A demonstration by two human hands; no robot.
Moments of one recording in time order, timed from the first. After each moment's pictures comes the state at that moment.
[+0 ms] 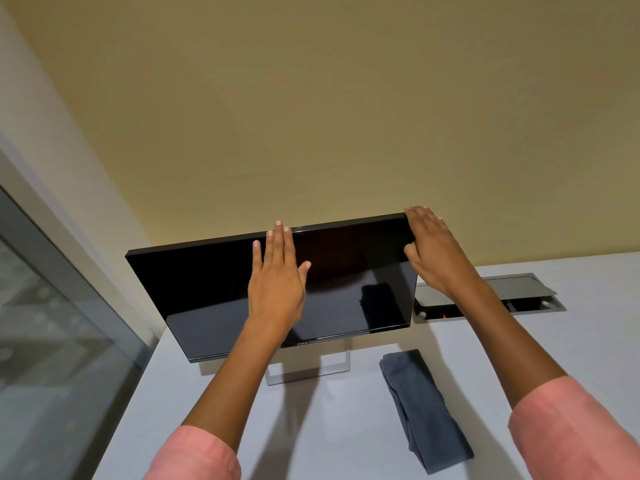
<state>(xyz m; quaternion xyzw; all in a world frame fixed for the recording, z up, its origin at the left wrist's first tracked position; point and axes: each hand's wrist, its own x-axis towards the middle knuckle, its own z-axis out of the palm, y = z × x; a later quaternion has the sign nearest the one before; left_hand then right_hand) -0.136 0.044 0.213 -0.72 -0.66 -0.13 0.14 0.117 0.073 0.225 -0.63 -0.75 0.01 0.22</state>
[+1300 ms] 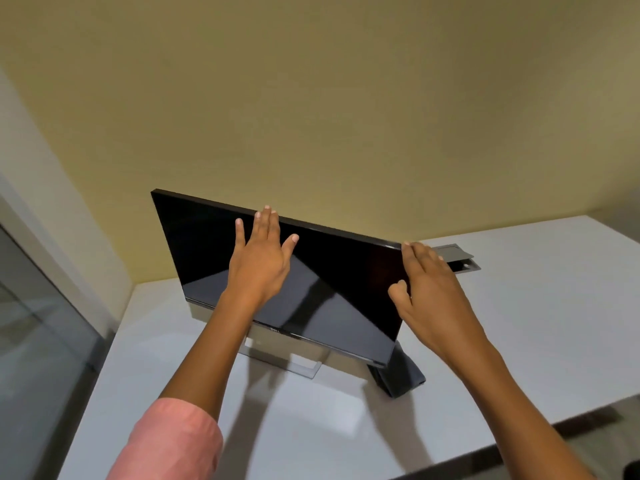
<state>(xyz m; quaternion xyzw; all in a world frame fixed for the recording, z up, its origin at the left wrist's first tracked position) -0.162 0.001 0.226 -0.80 -0.59 -0.15 0.00 0.044 -0.134 0.249 -0.74 -0.65 0.01 0.19</state>
